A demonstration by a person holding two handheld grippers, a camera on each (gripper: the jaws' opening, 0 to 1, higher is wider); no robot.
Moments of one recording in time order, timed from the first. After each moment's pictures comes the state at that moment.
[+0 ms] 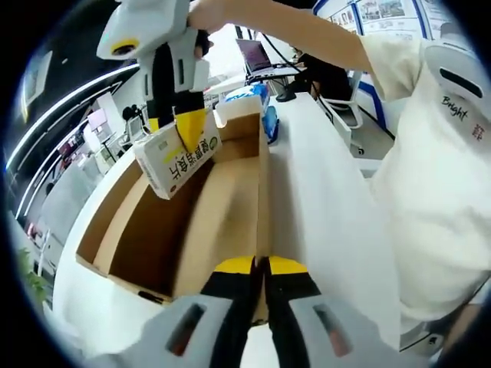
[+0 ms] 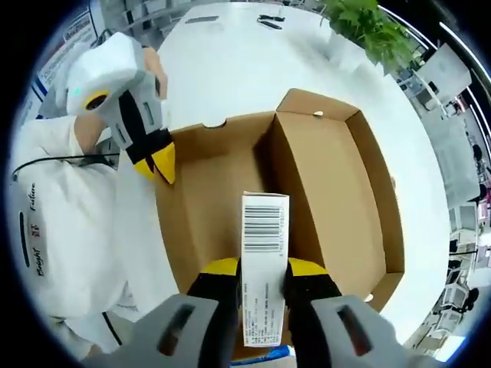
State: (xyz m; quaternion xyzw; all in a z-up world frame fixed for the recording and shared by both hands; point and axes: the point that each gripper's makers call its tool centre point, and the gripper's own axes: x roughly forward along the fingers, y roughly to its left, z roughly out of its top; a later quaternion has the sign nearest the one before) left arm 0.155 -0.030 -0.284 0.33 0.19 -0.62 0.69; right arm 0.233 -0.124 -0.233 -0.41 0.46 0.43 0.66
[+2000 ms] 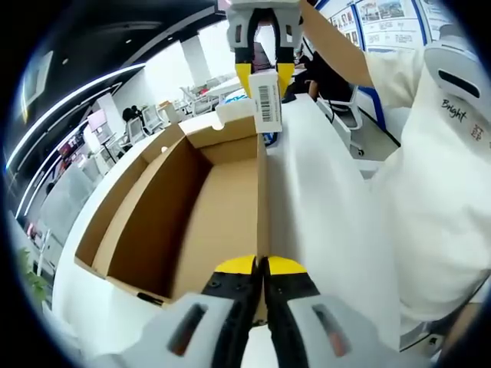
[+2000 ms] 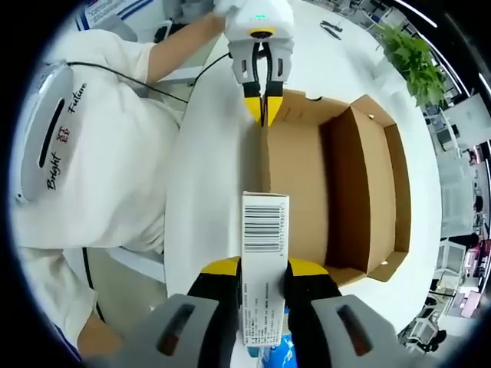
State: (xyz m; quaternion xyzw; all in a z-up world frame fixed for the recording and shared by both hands) left arm 0.161 -0.029 -0.284 0.32 0.19 -0.62 0.69; right arm 0.130 -0.185 -0.217 -0.51 0.41 0.47 0.59
